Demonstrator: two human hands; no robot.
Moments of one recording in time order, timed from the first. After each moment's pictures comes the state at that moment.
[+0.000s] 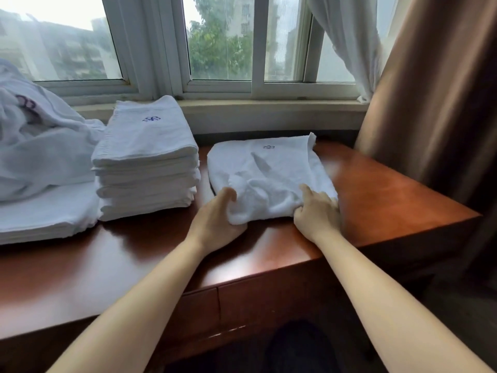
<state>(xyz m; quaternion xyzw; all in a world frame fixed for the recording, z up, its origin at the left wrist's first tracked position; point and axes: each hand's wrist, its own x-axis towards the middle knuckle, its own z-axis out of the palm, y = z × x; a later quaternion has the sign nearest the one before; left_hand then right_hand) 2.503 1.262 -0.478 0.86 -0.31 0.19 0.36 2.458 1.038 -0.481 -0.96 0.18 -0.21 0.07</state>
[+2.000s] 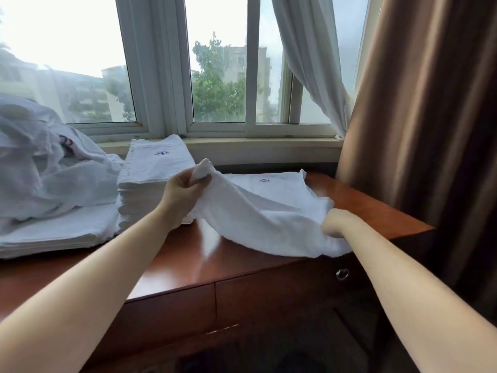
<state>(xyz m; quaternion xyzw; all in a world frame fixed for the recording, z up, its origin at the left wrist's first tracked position) 2.478 1.305 -0.381 0.68 -0.21 0.11 0.69 2.382 1.006 -0.398 -0.94 0.32 0.06 0.09</state>
